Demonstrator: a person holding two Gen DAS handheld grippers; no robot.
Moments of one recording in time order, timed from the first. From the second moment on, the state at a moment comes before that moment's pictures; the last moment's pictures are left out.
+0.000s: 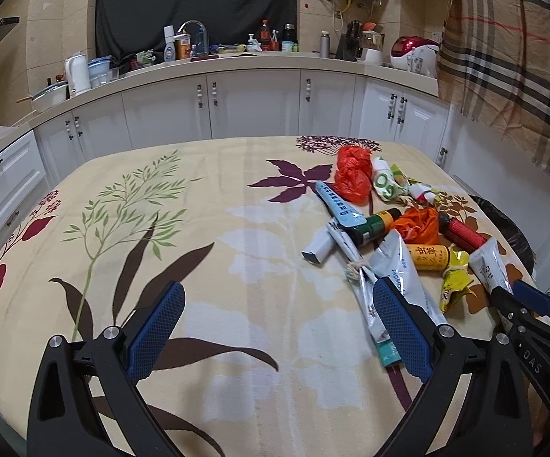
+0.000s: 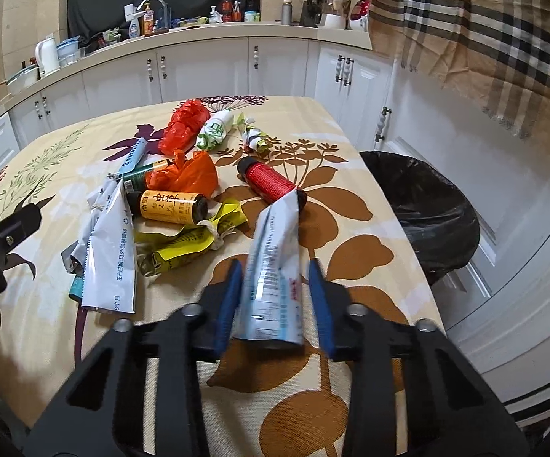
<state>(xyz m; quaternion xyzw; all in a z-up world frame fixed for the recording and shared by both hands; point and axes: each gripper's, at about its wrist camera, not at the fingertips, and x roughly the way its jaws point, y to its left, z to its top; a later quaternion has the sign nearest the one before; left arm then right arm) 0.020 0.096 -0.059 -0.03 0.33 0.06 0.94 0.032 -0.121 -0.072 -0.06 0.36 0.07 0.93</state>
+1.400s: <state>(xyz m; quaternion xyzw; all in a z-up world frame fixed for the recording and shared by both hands) 0.067 0.069 -0.075 -0.03 0.39 0.03 0.92 0.035 -0.152 -0.057 -0.02 0.32 0.08 0.94</state>
